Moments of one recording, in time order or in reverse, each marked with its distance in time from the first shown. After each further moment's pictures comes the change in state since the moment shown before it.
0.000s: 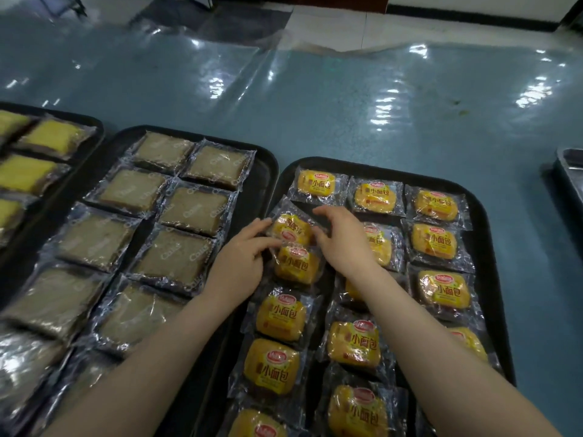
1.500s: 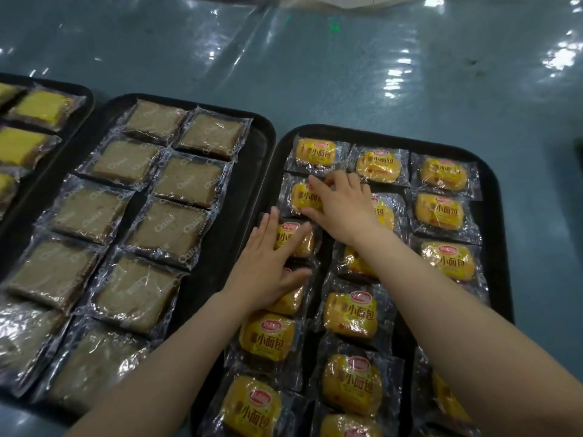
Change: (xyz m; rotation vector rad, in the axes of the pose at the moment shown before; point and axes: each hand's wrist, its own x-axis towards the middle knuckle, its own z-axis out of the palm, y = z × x) left_hand -0.029 0.004 0.055 0.301 -0.320 0.027; right_hand 0.017 0.025 0.010 -0.566 -0.102 -0.182
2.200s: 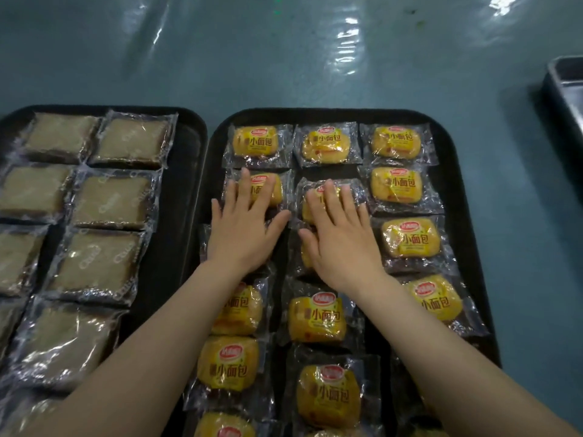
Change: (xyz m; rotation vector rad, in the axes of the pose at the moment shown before) left_hand 0.084 0.020 0.006 0.081 0.070 -0.089; right_hand -0.088 0.025 0.007 0.199 -0.081 0.241
